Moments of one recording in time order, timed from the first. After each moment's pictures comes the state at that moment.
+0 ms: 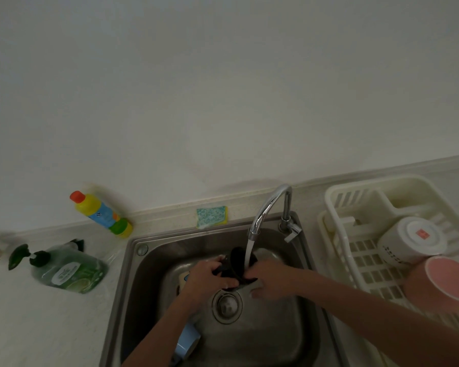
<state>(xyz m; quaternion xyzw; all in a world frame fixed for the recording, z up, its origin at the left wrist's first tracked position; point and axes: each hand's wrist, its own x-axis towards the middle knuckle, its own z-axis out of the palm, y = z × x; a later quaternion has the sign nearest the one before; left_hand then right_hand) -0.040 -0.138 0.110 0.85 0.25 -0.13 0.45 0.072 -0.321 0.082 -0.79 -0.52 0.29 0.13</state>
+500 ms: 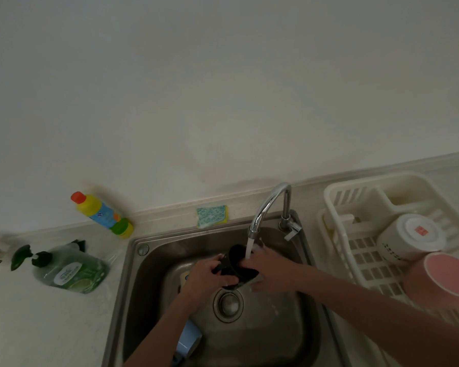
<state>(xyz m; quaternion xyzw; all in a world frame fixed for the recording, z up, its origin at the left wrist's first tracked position) -0.042 -0.139 0.121 0.85 0.24 -0.14 0.44 0.076 -0.321 0.086 -0.80 -0.54 0.25 0.13</state>
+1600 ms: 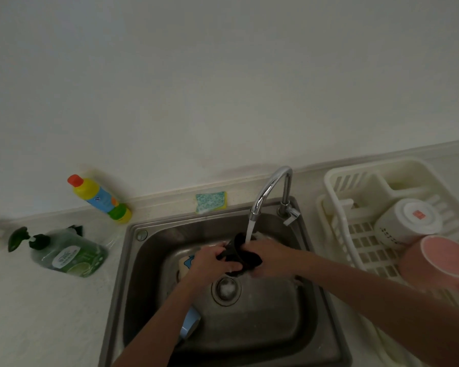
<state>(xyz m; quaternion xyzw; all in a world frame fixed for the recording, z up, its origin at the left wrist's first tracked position) -0.042 -0.150 0.116 0.88 0.22 -0.14 0.39 0.067 -0.320 0.086 -0.80 -0.46 0.33 0.18</state>
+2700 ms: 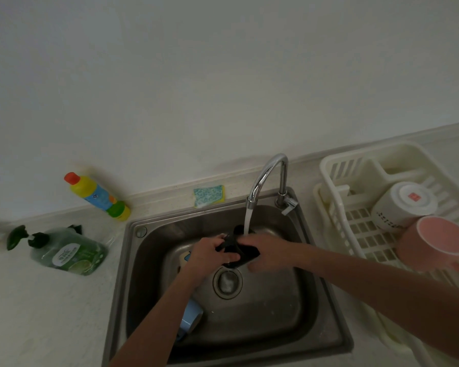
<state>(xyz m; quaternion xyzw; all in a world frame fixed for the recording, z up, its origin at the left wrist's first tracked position) -0.046 -0.147 0.116 0.86 0.23 -0.15 0.42 0.056 -0.324 0.084 -0.81 -0.45 0.33 0.19</state>
